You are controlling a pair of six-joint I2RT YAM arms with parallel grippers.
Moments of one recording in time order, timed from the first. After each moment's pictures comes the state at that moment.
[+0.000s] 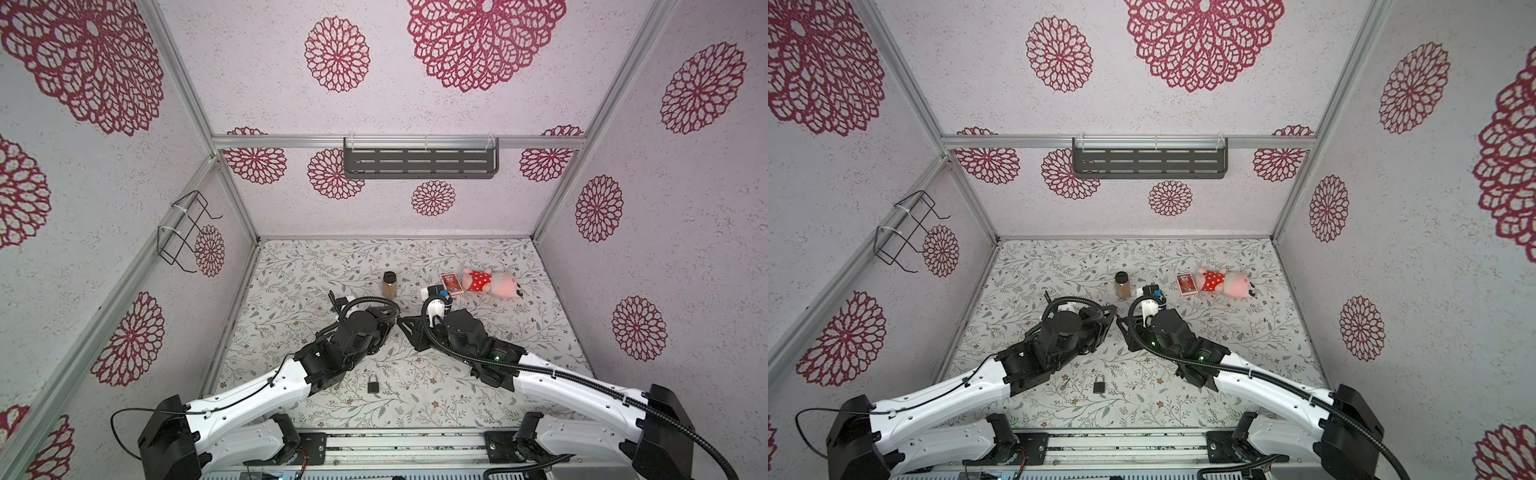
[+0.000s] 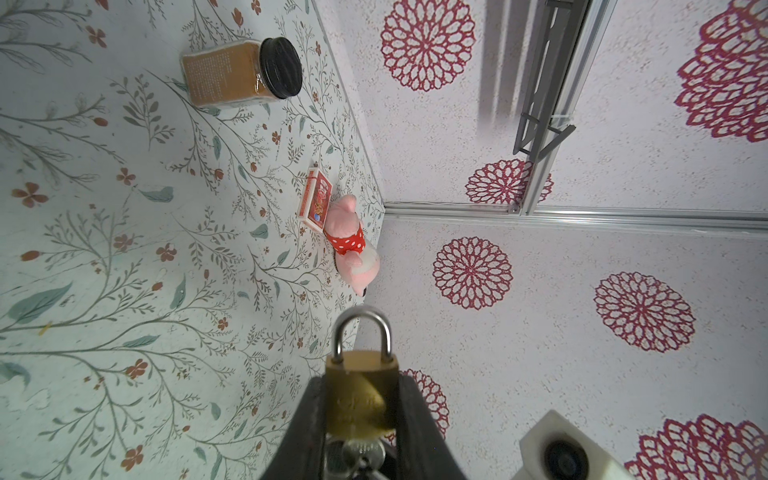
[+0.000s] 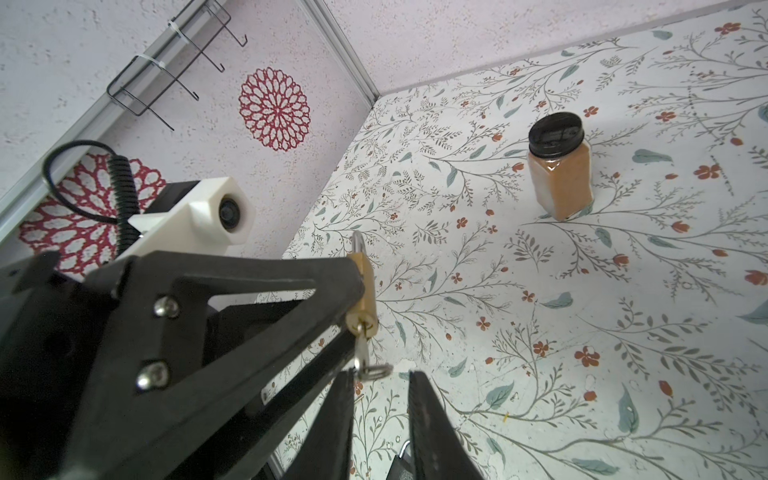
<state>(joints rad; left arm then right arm) -0.93 1.12 0.77 -0.03 -0.33 -1.61 0.97 1.14 0.78 0.03 0.07 0.68</state>
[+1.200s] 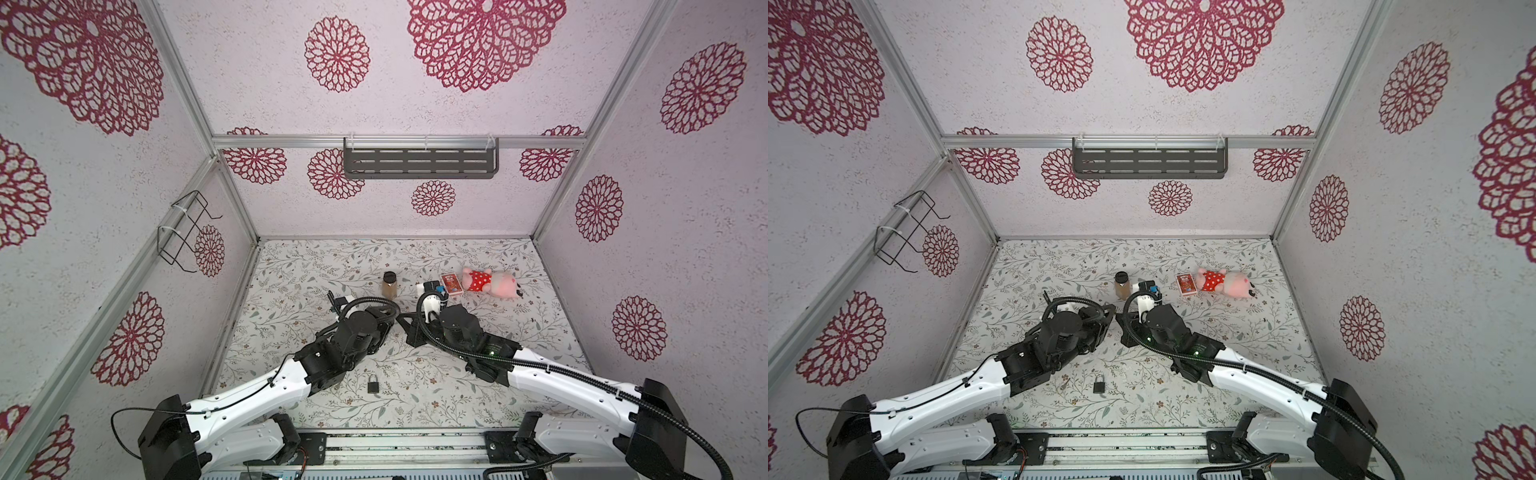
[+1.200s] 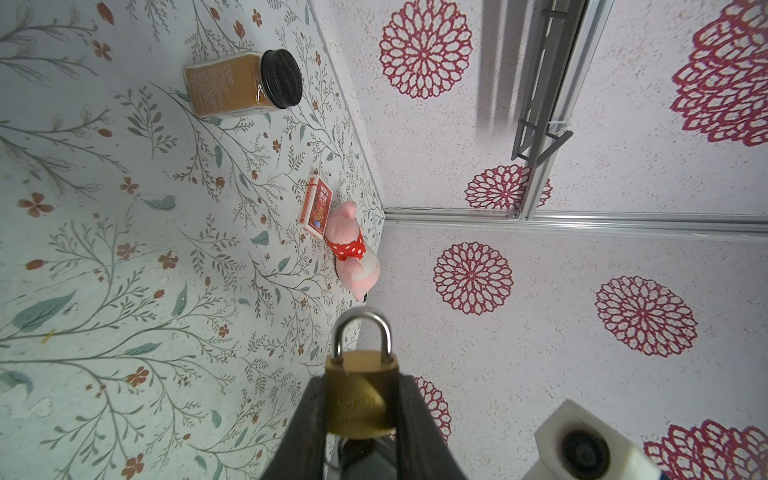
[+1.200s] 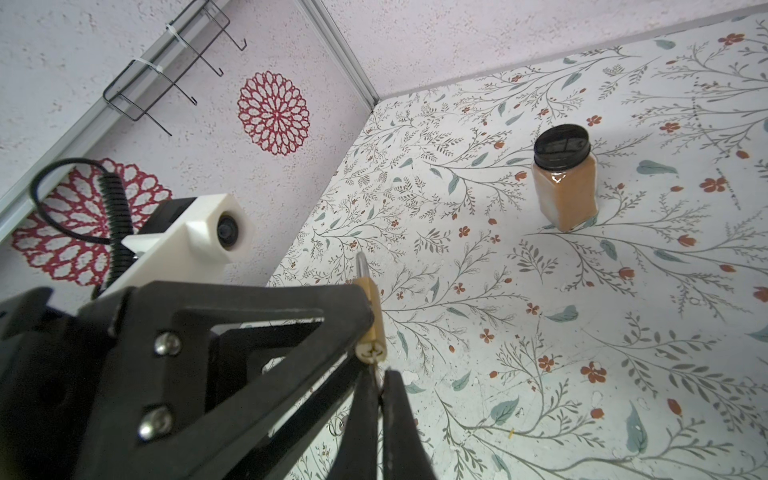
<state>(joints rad) -0.95 1.12 0.77 -0.02 -0.36 -1.60 0.97 1.20 0.84 0.02 0.07 0.67</state>
